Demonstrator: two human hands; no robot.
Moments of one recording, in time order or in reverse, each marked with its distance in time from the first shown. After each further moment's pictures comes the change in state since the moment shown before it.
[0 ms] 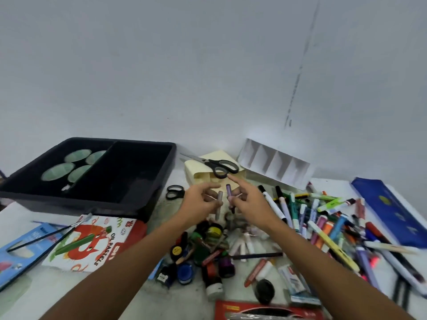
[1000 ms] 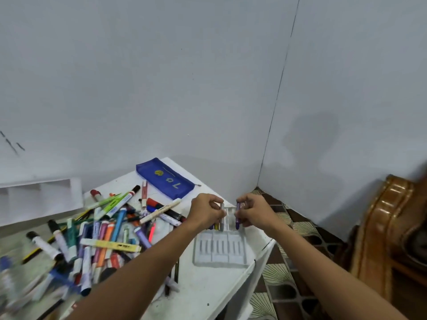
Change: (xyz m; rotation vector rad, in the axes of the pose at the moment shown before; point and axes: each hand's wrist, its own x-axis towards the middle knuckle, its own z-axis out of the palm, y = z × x) left_hand -0.084 0.130 0.449 0.102 -0.780 0.099; right_hand -0.348 0.074 -0.315 0.052 0.796 0.705
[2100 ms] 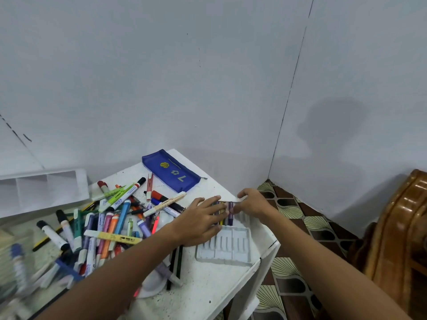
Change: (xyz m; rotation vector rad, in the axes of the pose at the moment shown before) left_hand -0.003 -0.053 -0.032 1.141 -0.253 0.850; right_hand 0.044 0.004 0.020 -0.268 -0.012 0.132
